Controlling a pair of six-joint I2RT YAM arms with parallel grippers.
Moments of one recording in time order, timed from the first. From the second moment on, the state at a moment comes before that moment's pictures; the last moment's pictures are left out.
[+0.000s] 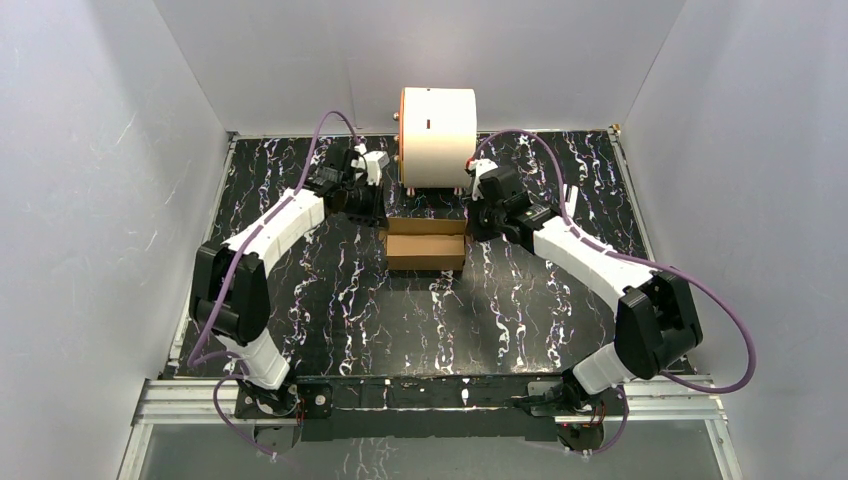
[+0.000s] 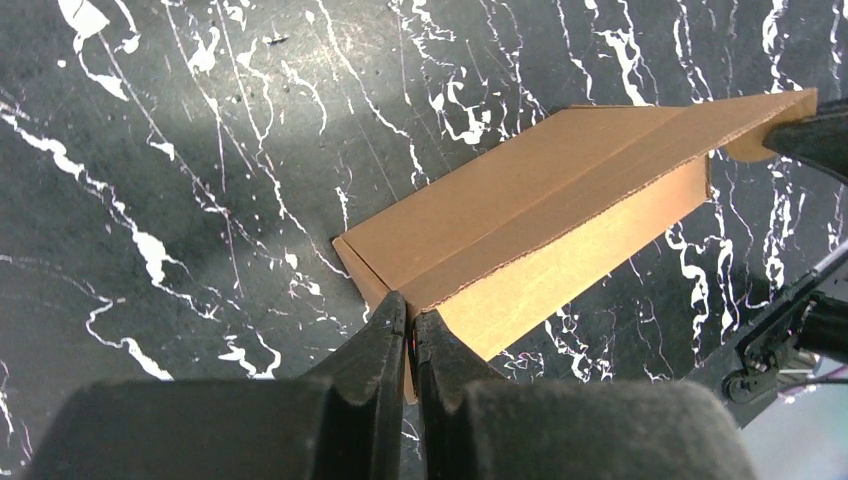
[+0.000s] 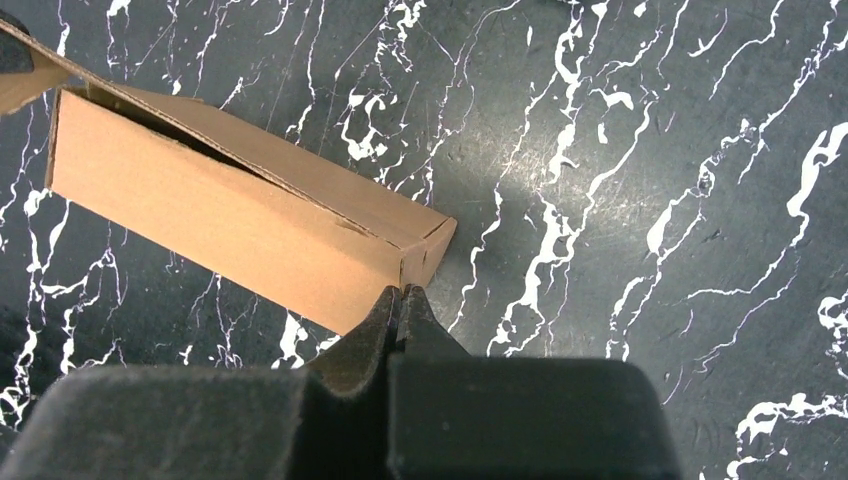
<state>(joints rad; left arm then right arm) -0.37 1.71 1.35 -0.58 0.40 -0.13 0.58 1.48 1.11 -0.39 -0.06 0.21</state>
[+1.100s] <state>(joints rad) -0.46 1.57 1.18 -0.47 0.16 -0.36 0.74 1.44 1.00 -0.26 0.32 0.39</state>
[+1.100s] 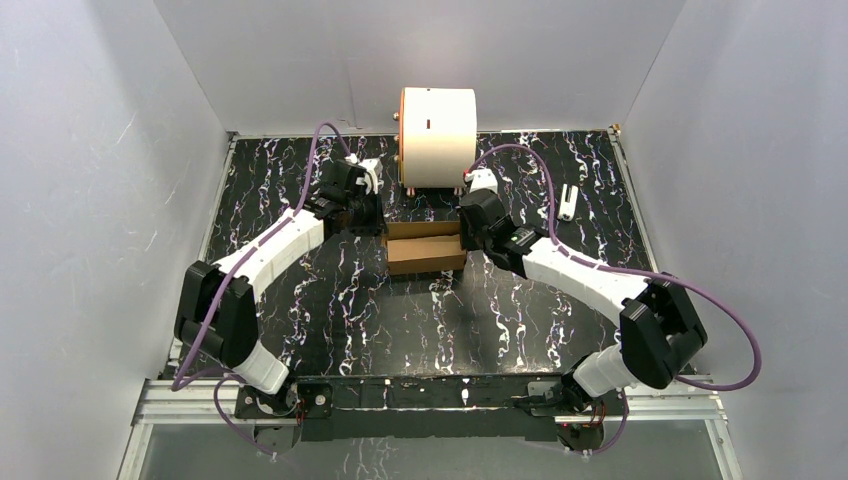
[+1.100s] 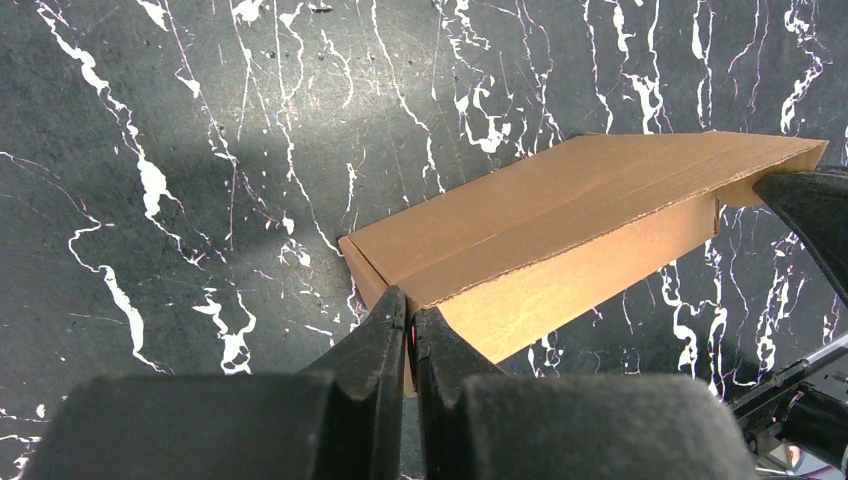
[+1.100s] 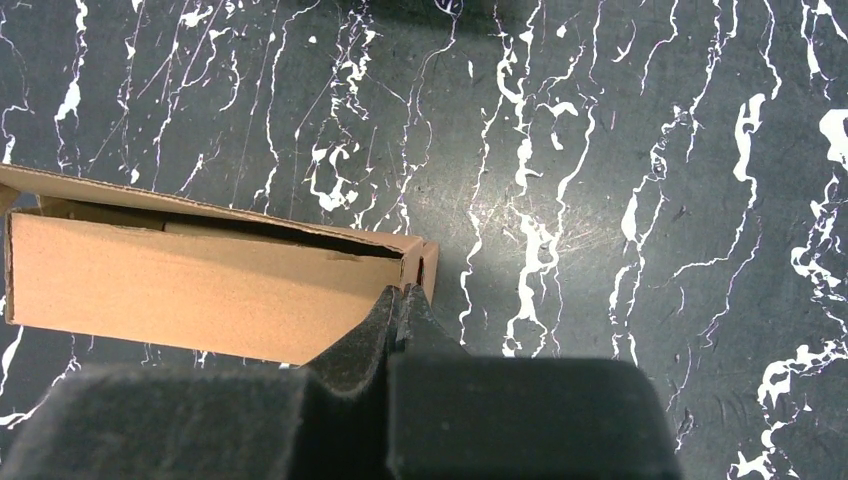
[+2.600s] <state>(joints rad) -0.47 1.46 1.15 -0.53 0.02 -0.15 0.80 1.41 0.89 -0.11 0.40 0.39</state>
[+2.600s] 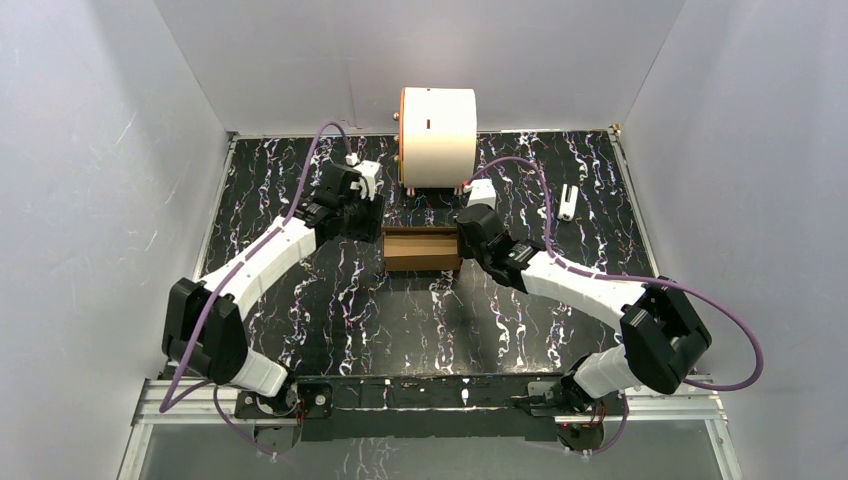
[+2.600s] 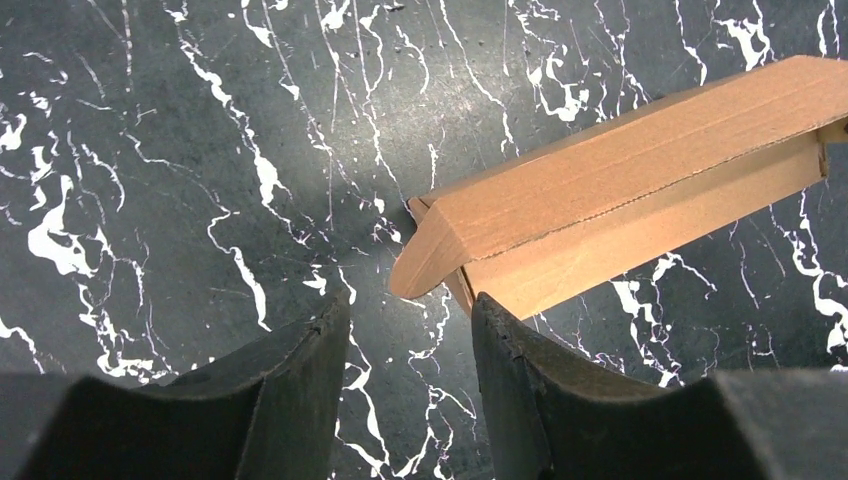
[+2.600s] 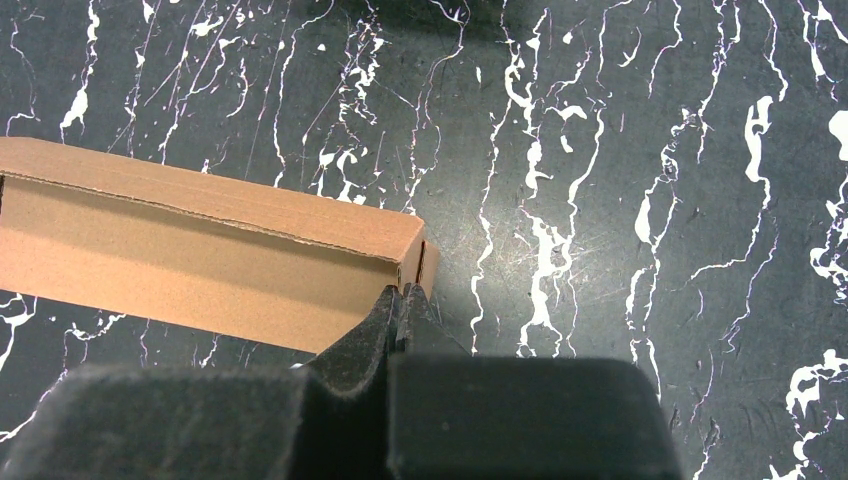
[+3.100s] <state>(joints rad) -0.47 1.56 1.23 -0.56 0.10 -0.12 0.80 1.41 0.89 -0.11 0.40 0.39</state>
